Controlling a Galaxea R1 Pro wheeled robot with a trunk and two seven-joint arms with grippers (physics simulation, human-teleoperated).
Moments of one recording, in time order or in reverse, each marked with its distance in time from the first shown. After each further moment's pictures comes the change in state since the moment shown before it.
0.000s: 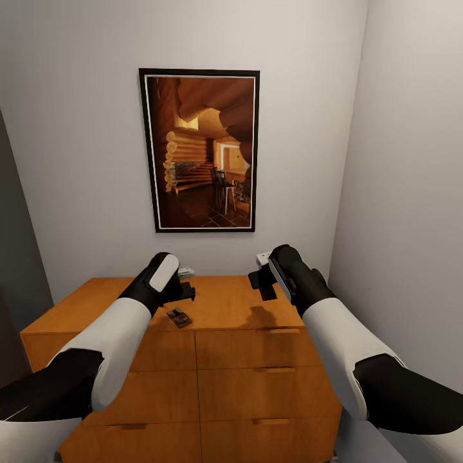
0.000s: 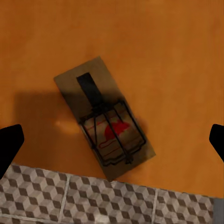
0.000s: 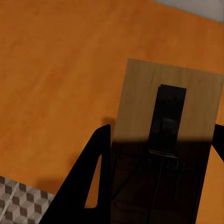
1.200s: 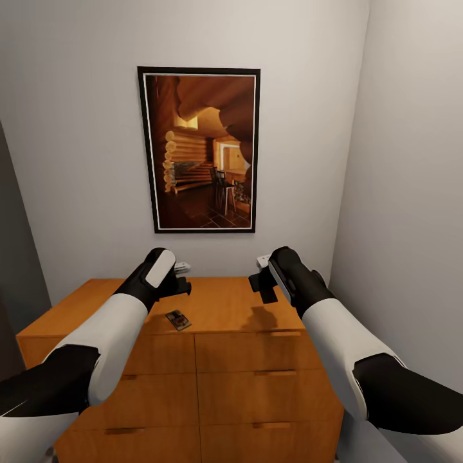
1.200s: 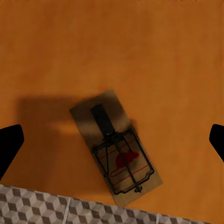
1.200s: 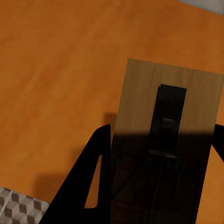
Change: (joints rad) left arm -0.019 0.019 -0.006 -0.010 -0.009 -0.005 0.000; right arm 0.000 0.000 0.000 0.027 0.002 0.000 0.000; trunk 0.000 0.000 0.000
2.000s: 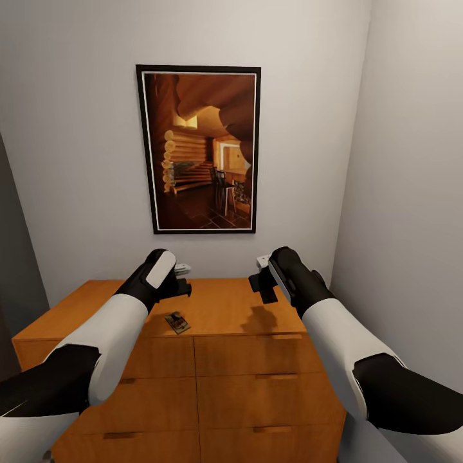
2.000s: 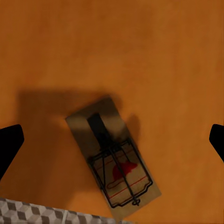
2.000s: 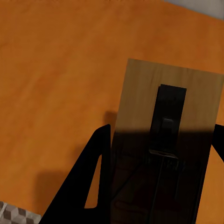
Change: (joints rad) left arm 0.000 -0.001 0.002 0.014 0.003 -0.001 0.000; right arm 0.000 0.000 0.000 0.001 0.000 0.000 0.002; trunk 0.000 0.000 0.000
